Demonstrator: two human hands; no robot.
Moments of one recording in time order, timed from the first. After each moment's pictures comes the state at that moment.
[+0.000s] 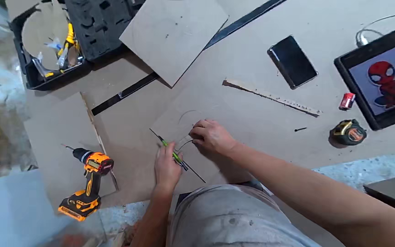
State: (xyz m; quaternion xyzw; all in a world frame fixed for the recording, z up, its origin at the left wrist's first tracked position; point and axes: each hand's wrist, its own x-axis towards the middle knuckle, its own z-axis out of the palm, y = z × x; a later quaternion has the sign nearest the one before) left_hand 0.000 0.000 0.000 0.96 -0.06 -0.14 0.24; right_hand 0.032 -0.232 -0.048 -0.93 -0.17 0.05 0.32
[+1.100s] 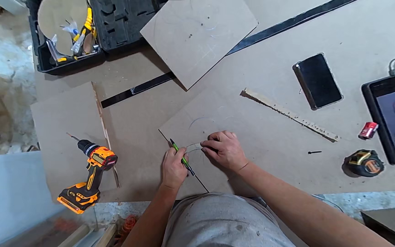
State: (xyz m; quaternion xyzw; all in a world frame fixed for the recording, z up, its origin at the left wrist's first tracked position) left_hand -0.002 -0.001 -0.048 0.96 -0.10 -0.01 0.26; right_hand 0.013 -0.239 -0.067 -0.94 -0.14 -0.06 0.31
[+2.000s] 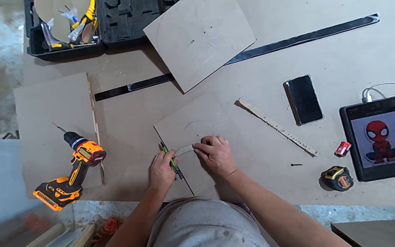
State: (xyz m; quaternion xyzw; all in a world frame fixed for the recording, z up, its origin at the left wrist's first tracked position) left_hand -0.010 0.005 -0.048 0.96 -0.06 -0.01 0.27; right_hand 0.014 -0.233 -0.064 -0.95 -0.11 -0.04 0.30
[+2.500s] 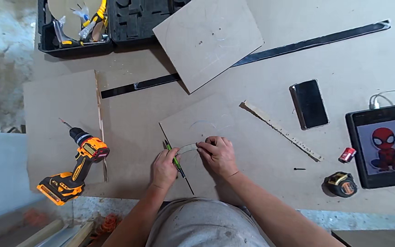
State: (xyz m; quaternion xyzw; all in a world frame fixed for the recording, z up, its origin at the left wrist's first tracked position) left_hand -0.004 0.005 -0.046 0.96 -0.06 -0.01 0.27; right_hand 0.012 -0.229 -0.065 -0.95 -0.08 -0.03 0.30
